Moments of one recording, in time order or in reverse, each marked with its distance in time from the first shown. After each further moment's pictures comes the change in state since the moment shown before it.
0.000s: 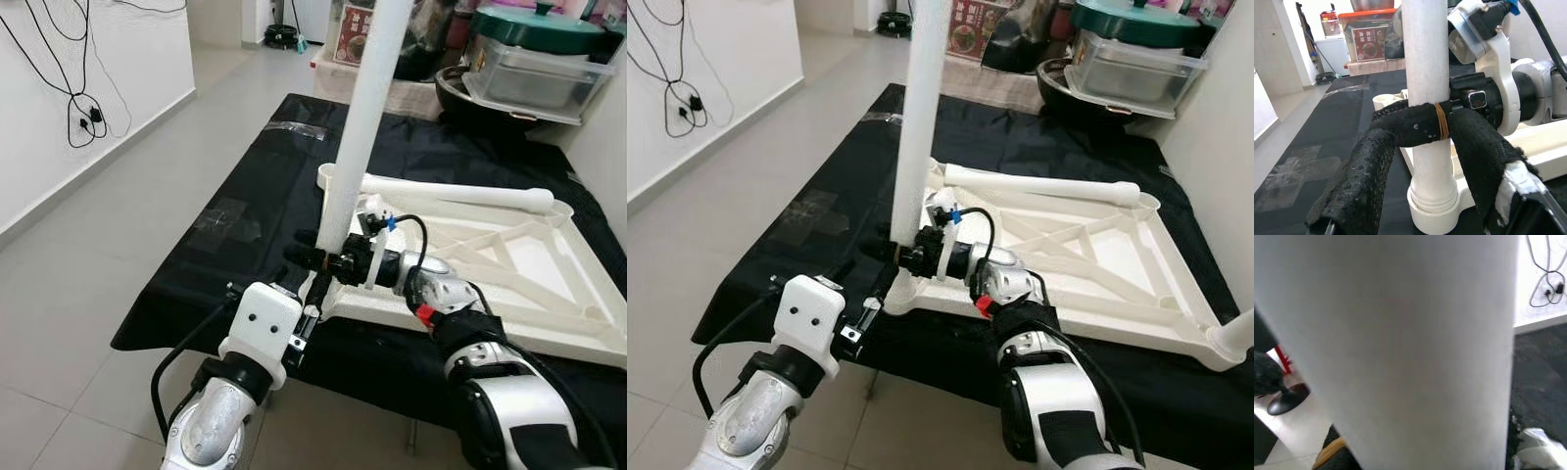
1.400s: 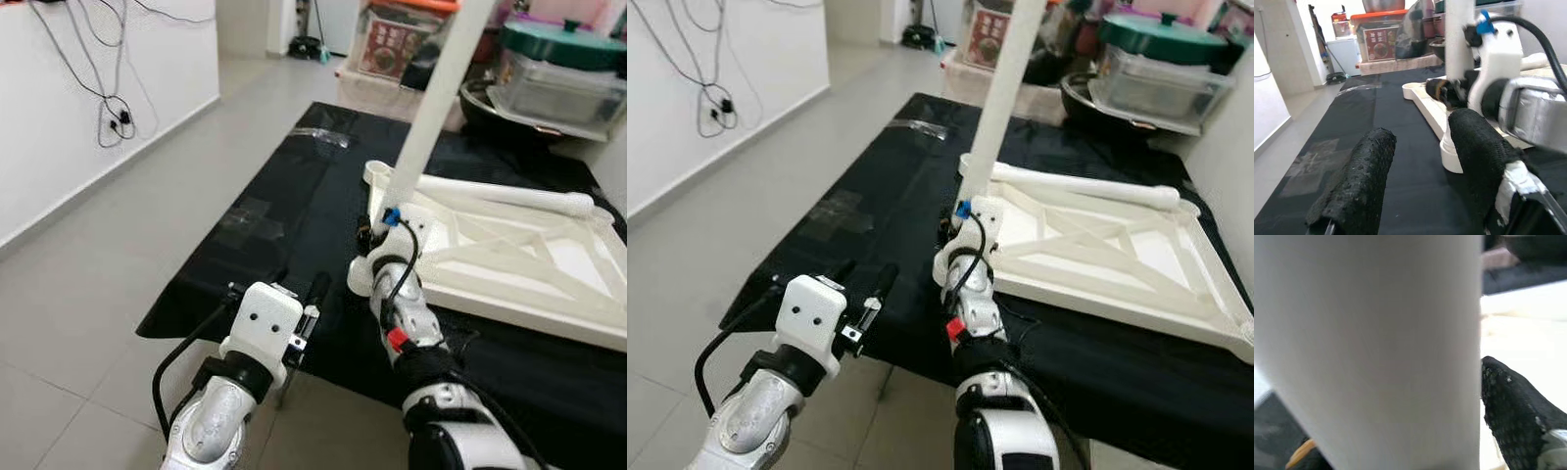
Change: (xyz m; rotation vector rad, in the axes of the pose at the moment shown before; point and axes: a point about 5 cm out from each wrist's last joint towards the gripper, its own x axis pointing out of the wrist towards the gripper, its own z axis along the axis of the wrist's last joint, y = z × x) left arm 0.001 -0.001 -0.001 0.002 0.002 -0.008; right arm -0.012 -0.022 -0.001 0.036 -0.288 -1.298
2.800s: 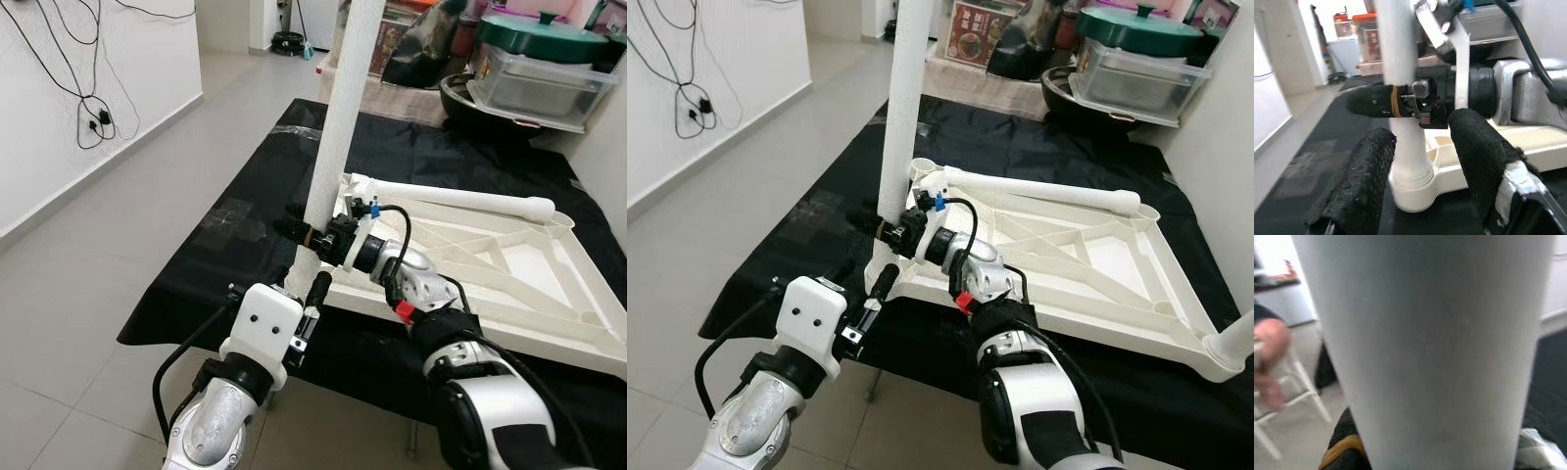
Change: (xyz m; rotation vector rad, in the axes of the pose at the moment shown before) left arm -0.001 -0.001 -0.001 0.000 0.002 0.001; right arm -0.004 0.032 -0.002 -0.074 0.118 0.826
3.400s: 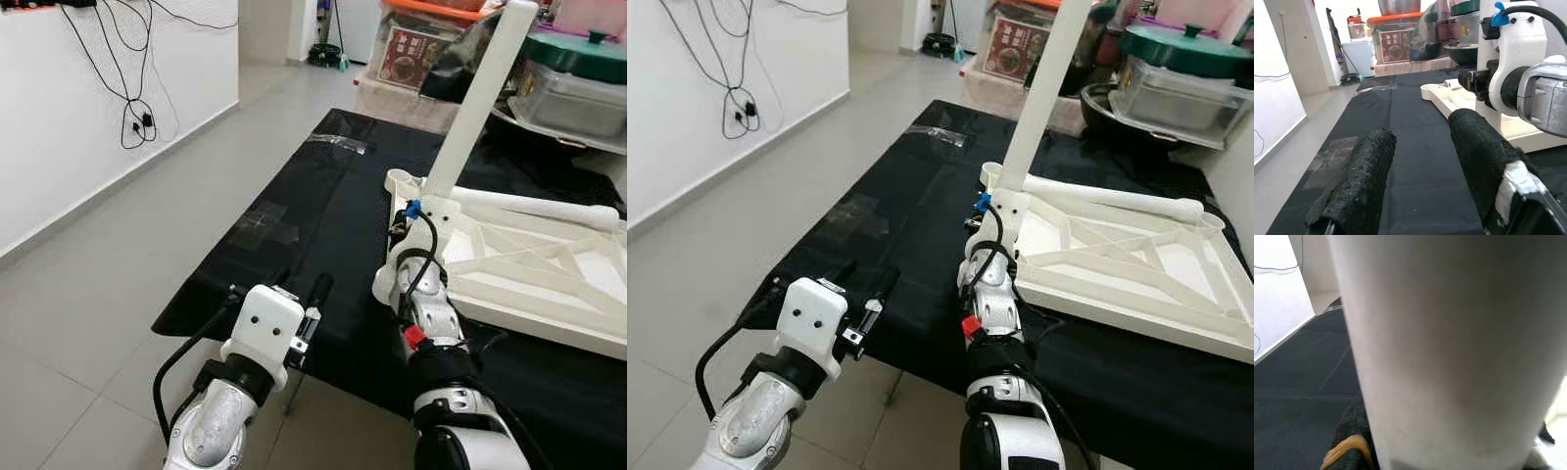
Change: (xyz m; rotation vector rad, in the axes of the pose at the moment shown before) left arm 0.000 -0.001 0.001 -0.001 -0.005 -0.005; right arm -0.046 -0.036 -0.001 -0.004 -0.044 -1.066
